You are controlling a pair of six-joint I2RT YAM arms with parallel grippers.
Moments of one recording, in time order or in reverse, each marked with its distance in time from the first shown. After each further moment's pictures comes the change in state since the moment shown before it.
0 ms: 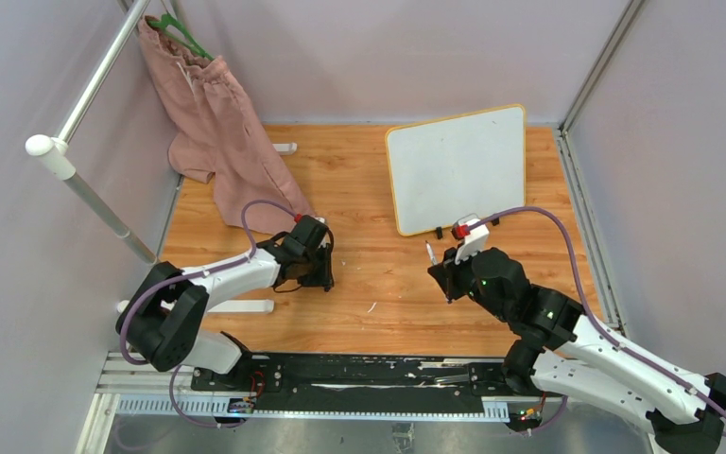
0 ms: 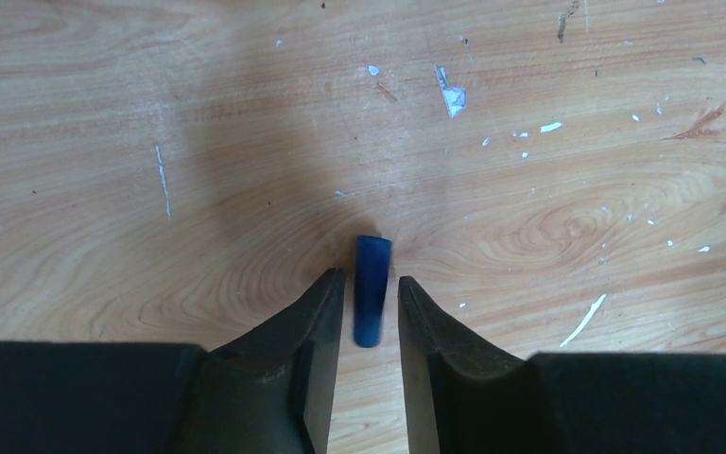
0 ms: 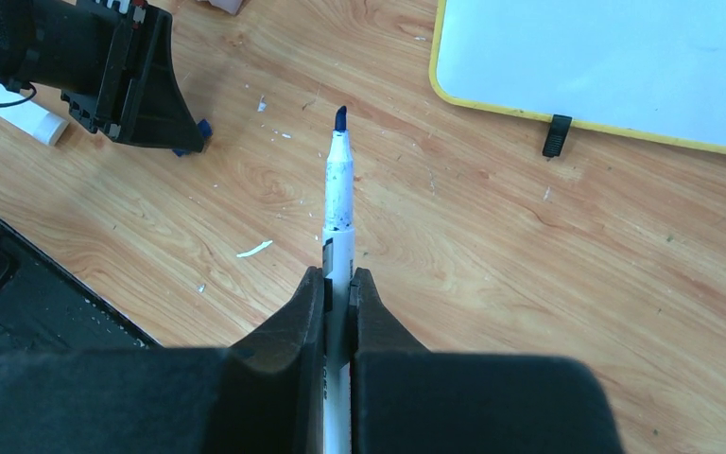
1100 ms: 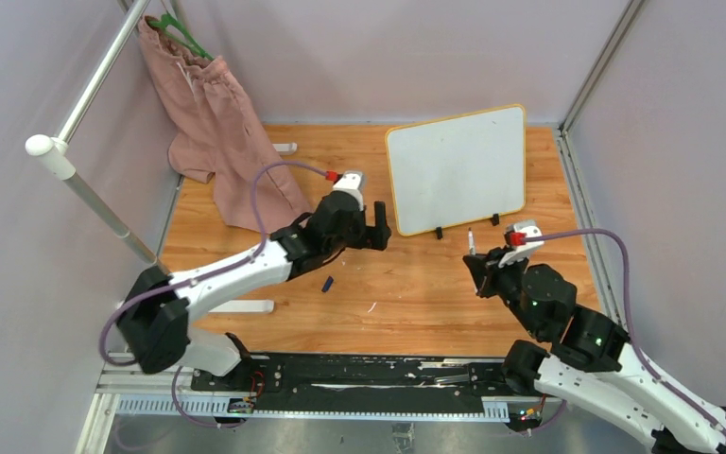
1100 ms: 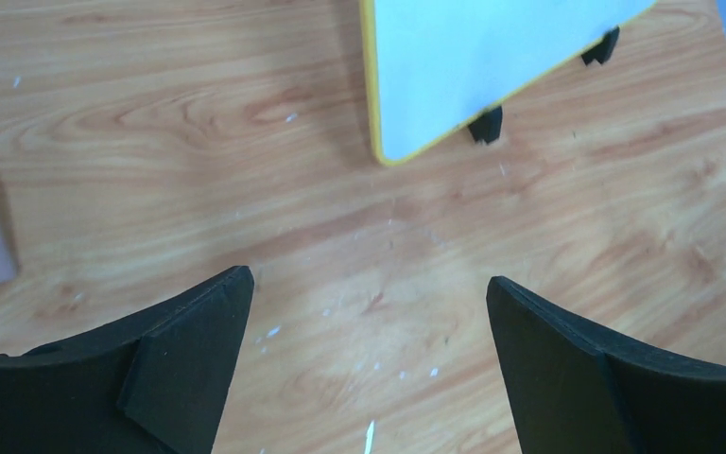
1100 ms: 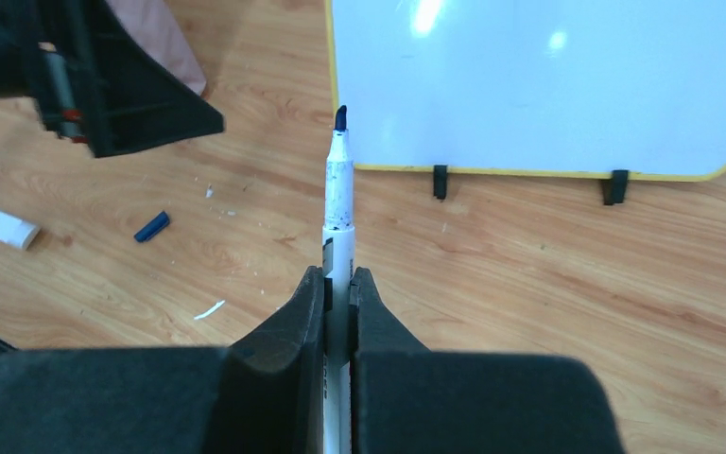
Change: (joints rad) left arm -0.221 -0.111 0.217 0.209 -0.219 0.081; right arm 0.000 -0.224 0.013 -0.080 0.191 -0.039
